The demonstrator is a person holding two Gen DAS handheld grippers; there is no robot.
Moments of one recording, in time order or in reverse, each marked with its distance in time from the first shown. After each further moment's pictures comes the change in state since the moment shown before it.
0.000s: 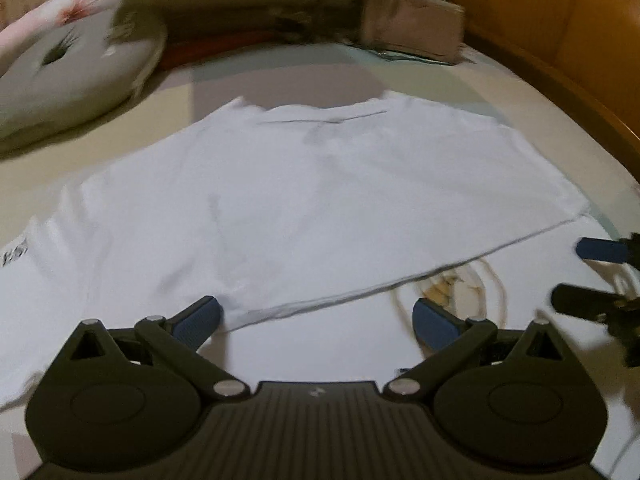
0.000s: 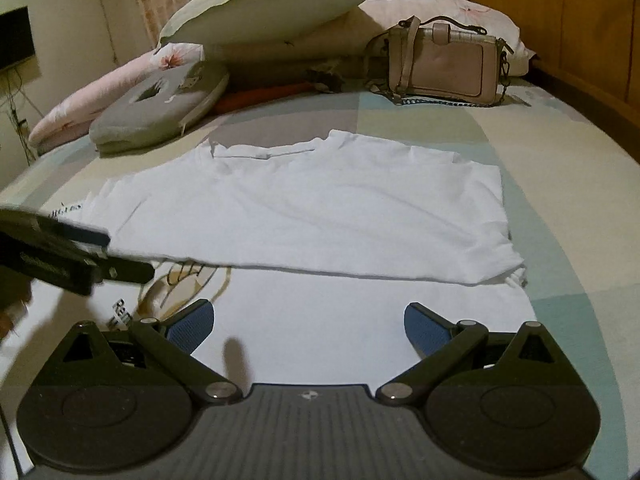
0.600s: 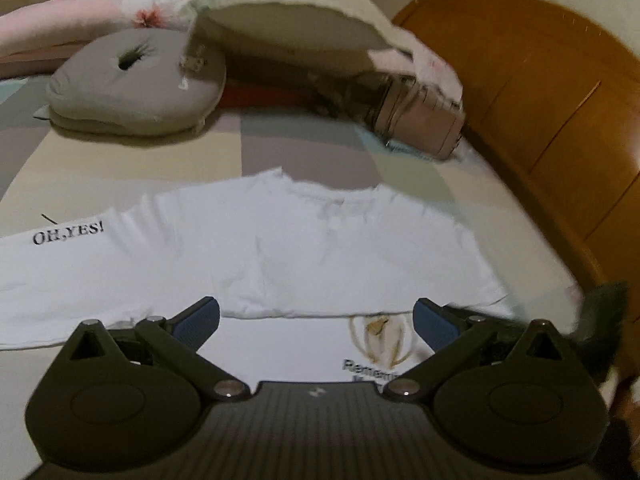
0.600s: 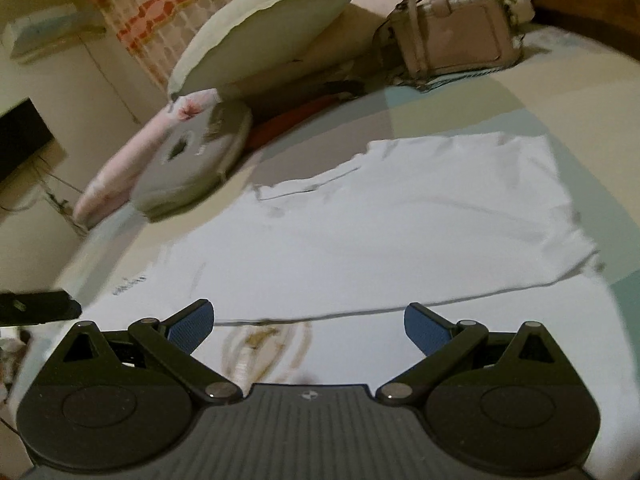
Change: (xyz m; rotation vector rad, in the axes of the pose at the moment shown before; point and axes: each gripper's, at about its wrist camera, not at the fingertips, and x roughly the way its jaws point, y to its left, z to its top) left arm -0.131 0.039 0.008 -0.244 -0.110 -0.108; right arm 0.012 0.000 0.026 0.250 -0.005 0.245
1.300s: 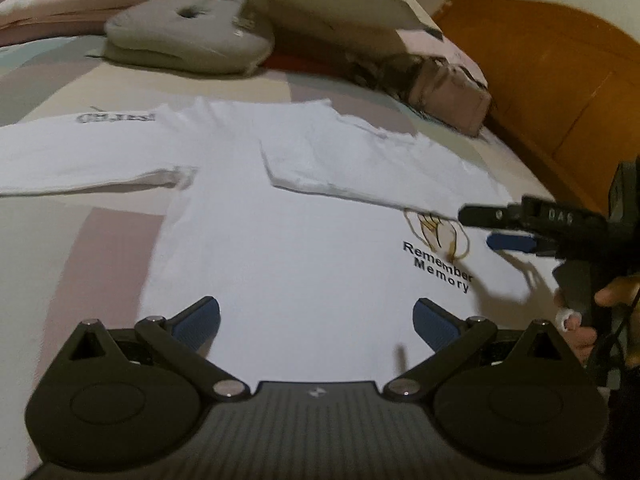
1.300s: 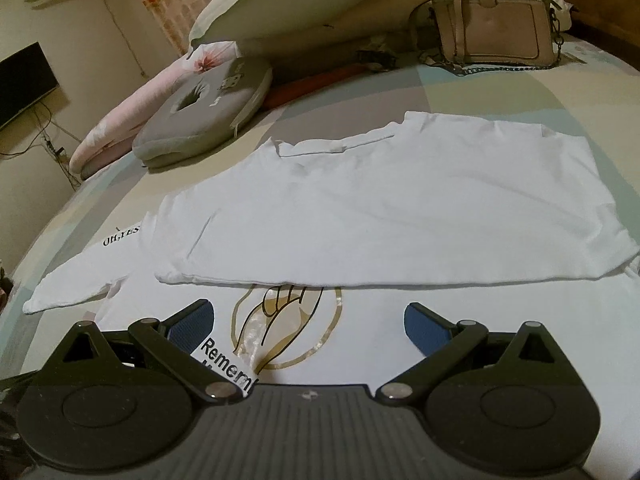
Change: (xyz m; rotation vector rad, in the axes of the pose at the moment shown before) left arm 0.016 0.033 -0.135 -0.060 -0.093 0.072; right arm 0.025 0.027 -0.017 -0.144 0.069 -0.075
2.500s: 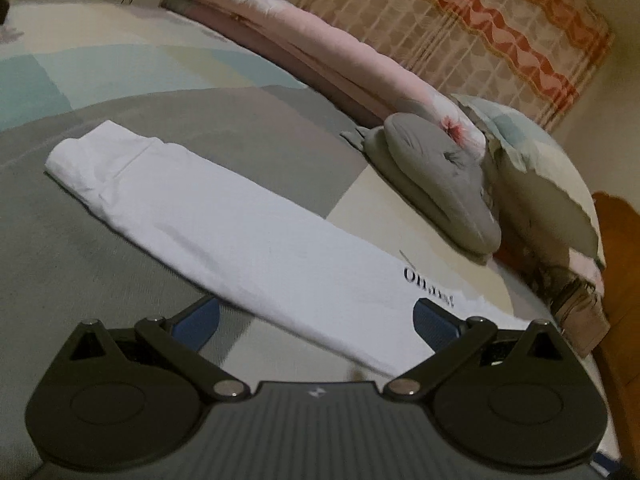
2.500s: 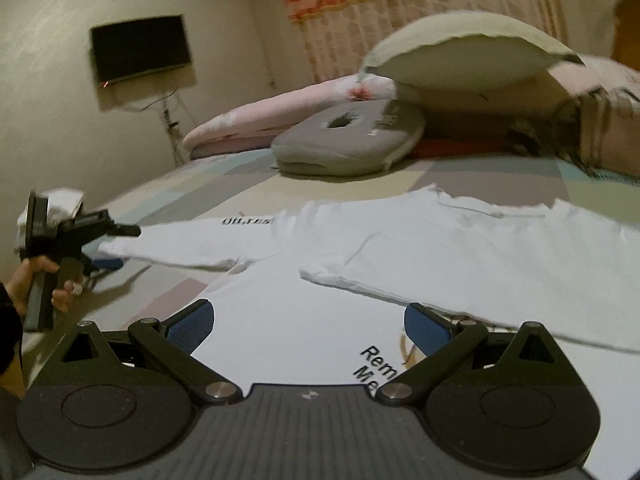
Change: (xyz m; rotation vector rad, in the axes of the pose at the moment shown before) left arm -0.050 0.267 0.049 -0.491 -0.308 0.186; right arm -0.015 0.071 -0.032 -0.294 -0.147 0.250
